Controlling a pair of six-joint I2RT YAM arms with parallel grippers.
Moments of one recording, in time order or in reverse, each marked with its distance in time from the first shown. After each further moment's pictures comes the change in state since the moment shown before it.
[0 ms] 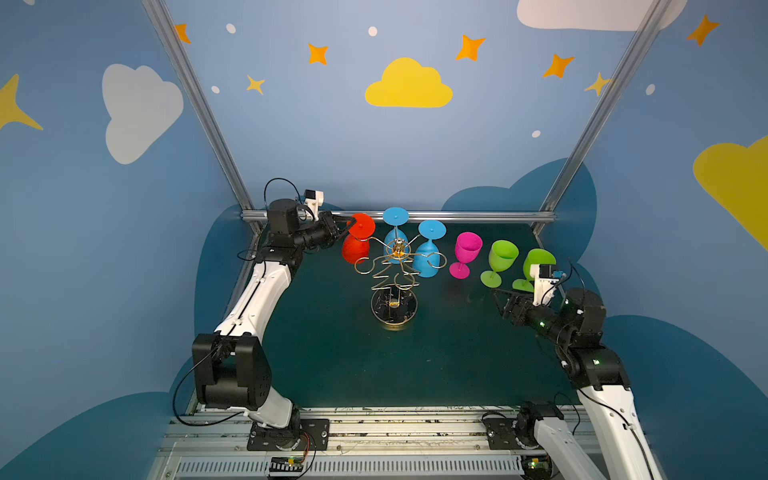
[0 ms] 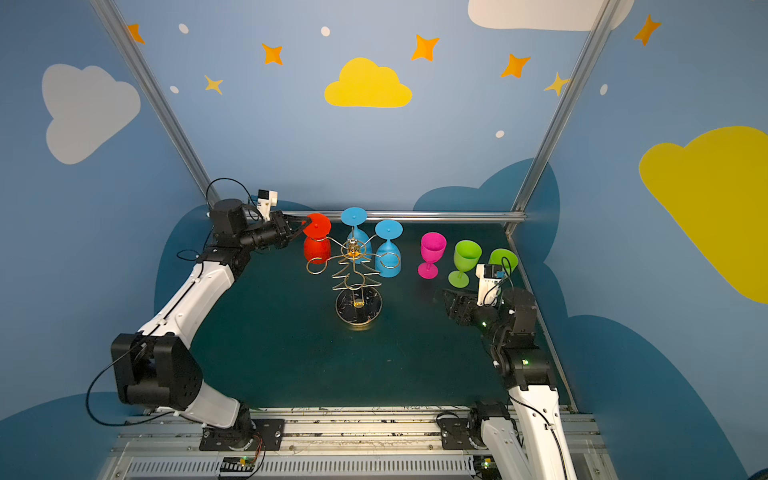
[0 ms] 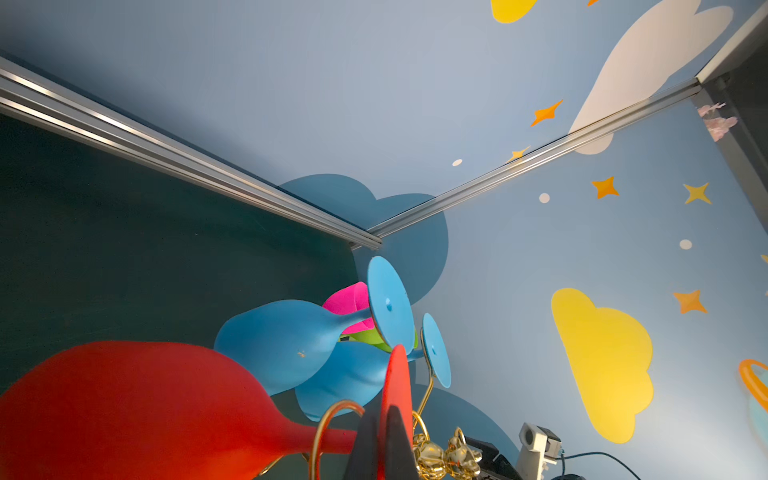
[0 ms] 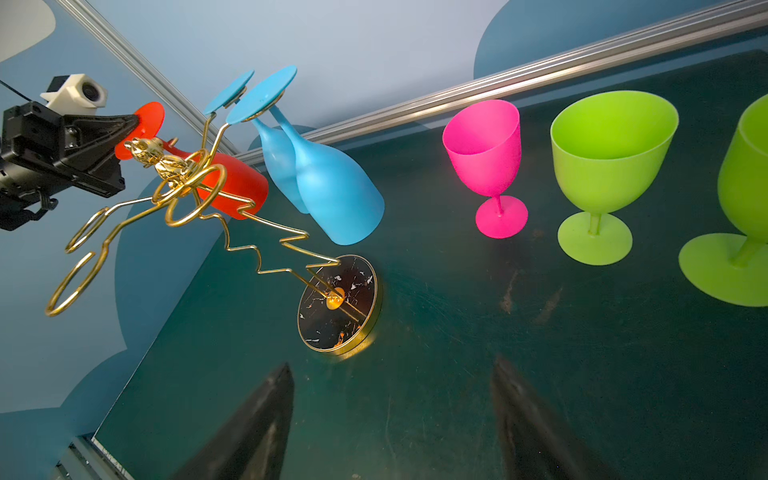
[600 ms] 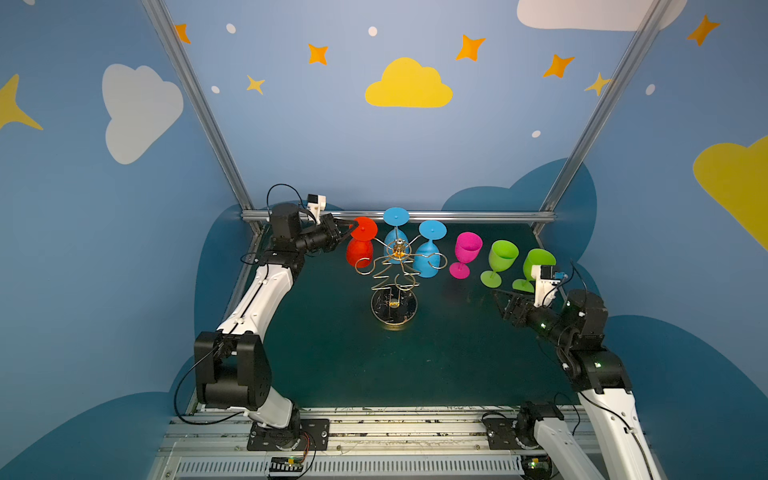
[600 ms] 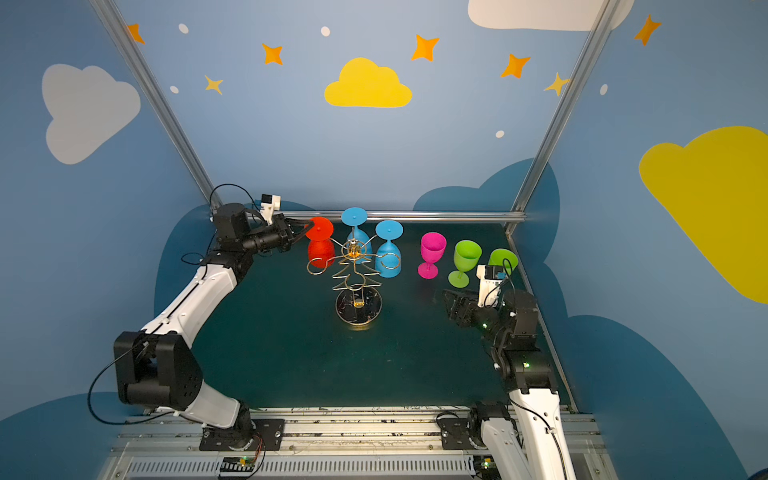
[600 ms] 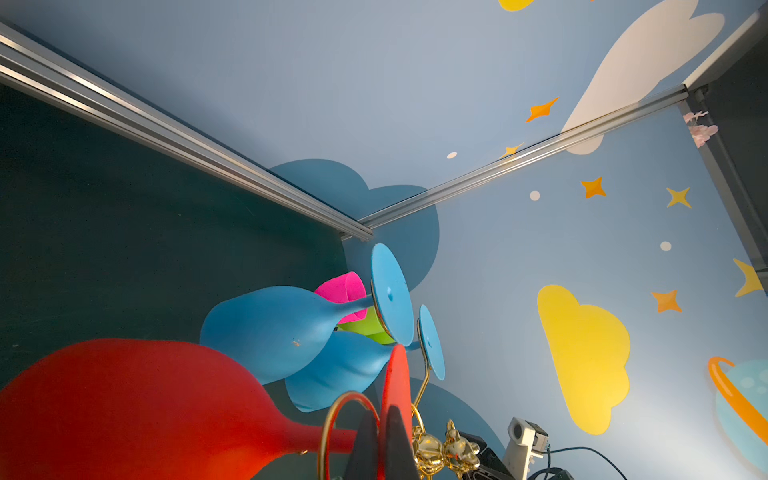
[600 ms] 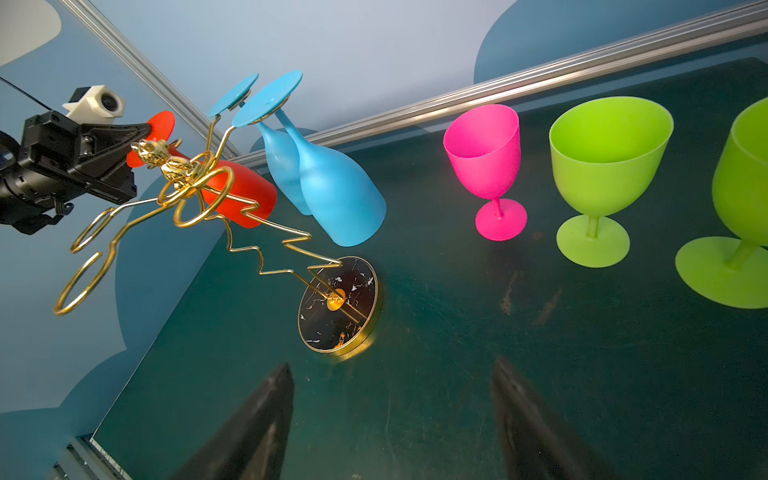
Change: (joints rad) left arm -0.016 -0.001 -0.051 0.060 0.026 -0.053; right arm 0.000 -0.015 0.000 -0.005 0.002 -0.002
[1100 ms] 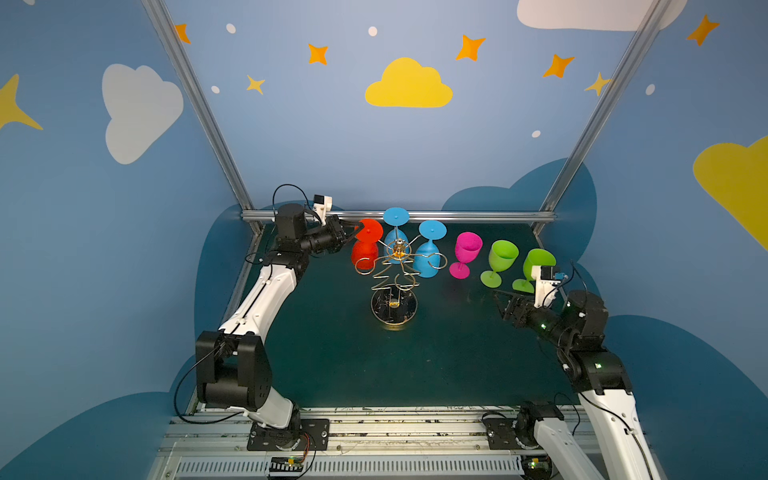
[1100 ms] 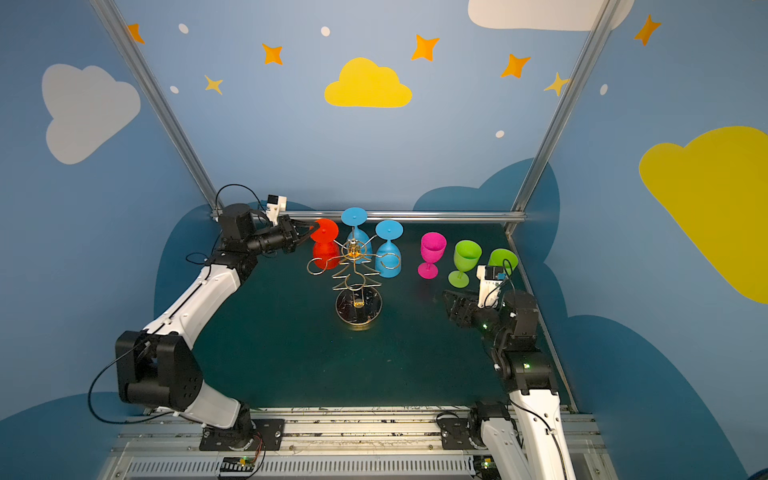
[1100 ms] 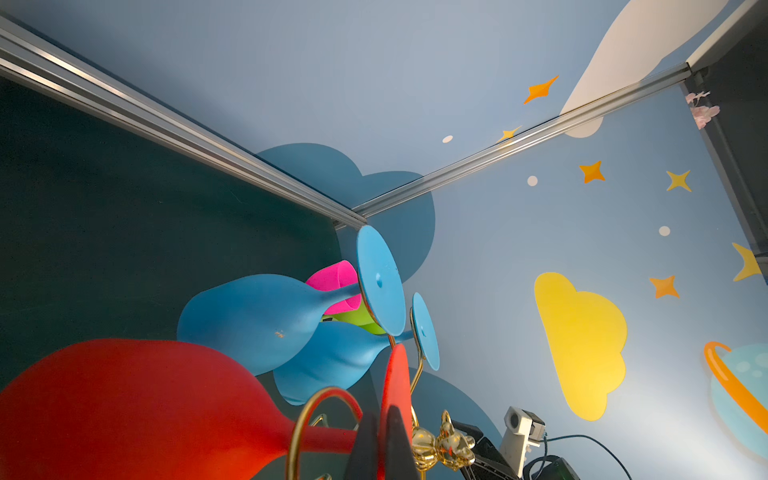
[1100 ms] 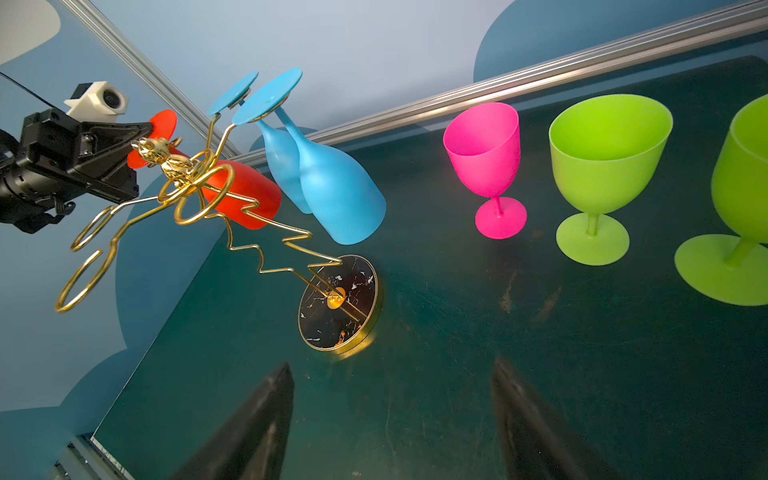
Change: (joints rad) left arm -0.032 0.000 0.002 -0.002 0.000 0.002; right arm 0.000 -0.005 0.000 -0.008 0.000 0.000
